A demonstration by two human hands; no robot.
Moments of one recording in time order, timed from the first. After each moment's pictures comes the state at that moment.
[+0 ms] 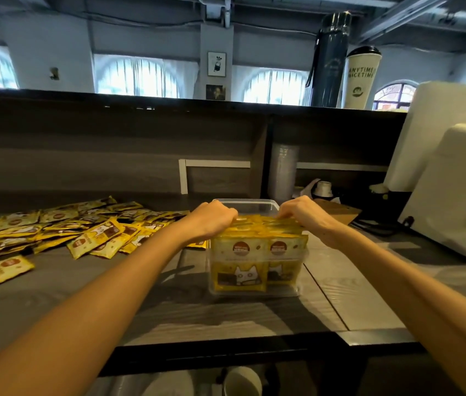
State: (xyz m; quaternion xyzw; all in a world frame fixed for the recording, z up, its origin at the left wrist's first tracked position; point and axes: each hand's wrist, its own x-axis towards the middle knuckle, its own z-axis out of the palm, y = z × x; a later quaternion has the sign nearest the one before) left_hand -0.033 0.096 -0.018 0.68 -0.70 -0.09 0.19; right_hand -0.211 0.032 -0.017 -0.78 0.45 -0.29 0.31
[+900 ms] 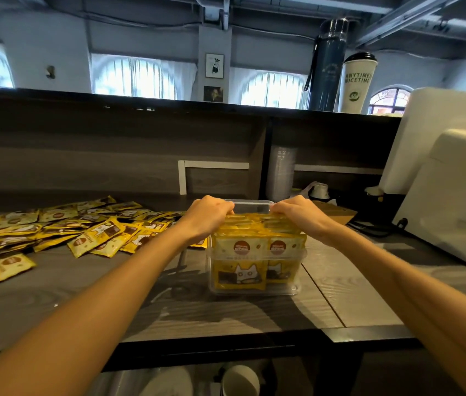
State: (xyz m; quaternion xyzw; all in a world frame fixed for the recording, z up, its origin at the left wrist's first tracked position) left_hand -0.026 0.105 -0.020 0.63 -0.65 -0.17 0.39; right_hand -0.204 0.043 -0.011 -0.78 0.46 -0.30 0.28
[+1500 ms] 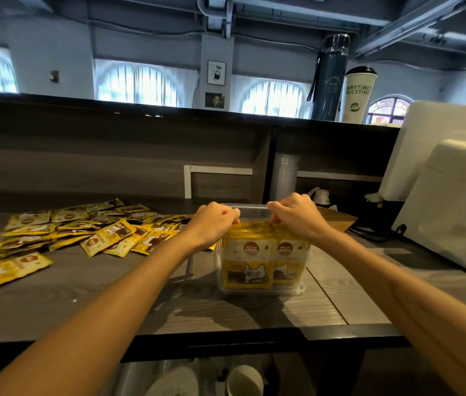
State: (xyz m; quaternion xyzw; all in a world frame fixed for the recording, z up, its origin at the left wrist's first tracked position) left_hand -0.025 0.126 -0.022 0.62 -0.67 -0.13 0.39; right_hand -0.189 0.060 -0.009 -0.81 0.45 -0.35 0.15
